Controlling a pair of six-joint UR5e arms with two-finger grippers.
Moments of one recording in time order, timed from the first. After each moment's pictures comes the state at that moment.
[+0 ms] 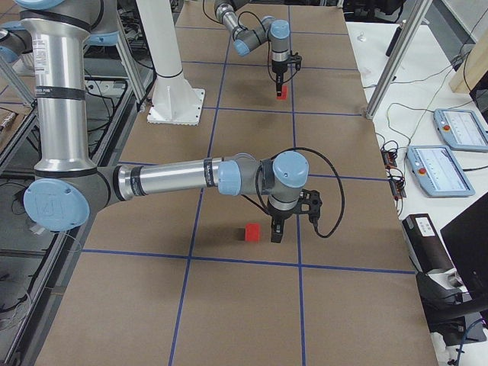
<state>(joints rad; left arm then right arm) -0.61 -2.50 -1.37 -1.68 -1.93 -1.10 1.52 -1.58 1.74 -1.69 2.39 0.14</state>
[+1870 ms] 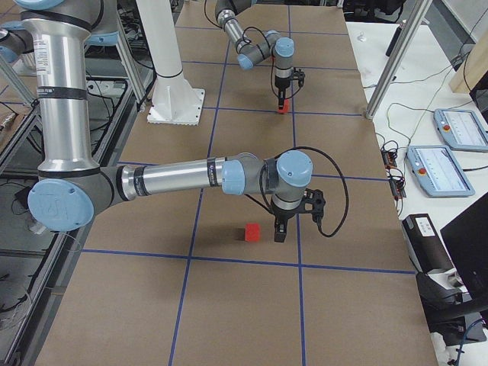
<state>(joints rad) -0.58 -2.60 -1.15 -1.74 -1.93 -1.10 1.52 -1.55 1.72 -1.69 2.38 0.14</state>
